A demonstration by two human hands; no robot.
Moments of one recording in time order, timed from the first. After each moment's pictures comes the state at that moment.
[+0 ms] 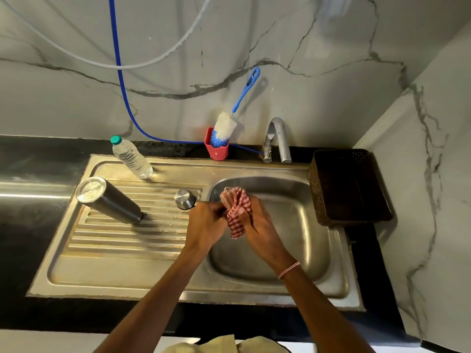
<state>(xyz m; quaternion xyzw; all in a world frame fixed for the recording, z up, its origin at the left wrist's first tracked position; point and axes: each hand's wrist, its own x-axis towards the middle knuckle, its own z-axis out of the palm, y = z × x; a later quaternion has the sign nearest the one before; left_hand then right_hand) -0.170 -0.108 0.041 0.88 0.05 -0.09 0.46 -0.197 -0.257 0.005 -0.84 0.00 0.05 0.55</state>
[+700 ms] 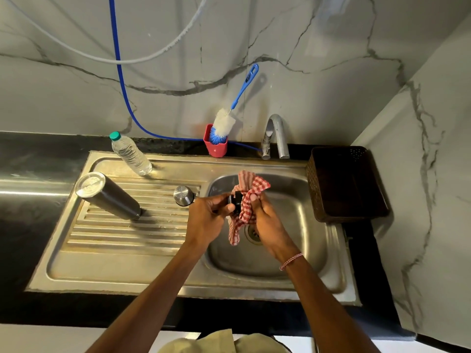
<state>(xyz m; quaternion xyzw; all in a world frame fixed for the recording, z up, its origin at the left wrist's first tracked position) -0.175 -0.104 0.031 0.84 0.00 -0.05 0.54 -0.191 -0.258 0.009 -0.67 0.15 0.12 0.71</state>
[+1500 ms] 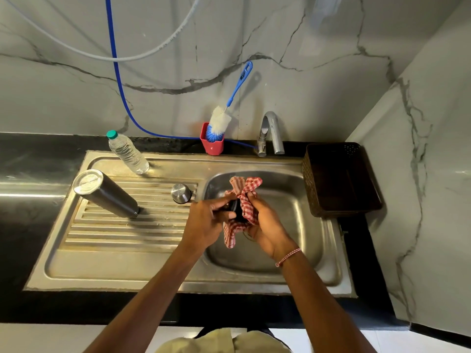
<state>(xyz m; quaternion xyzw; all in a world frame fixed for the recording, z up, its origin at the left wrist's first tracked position) -0.189 -0.096 0.031 0.86 -0.12 -0.04 0.49 -0.200 -0.259 0.020 -0.46 0.28 0.18 0.82</state>
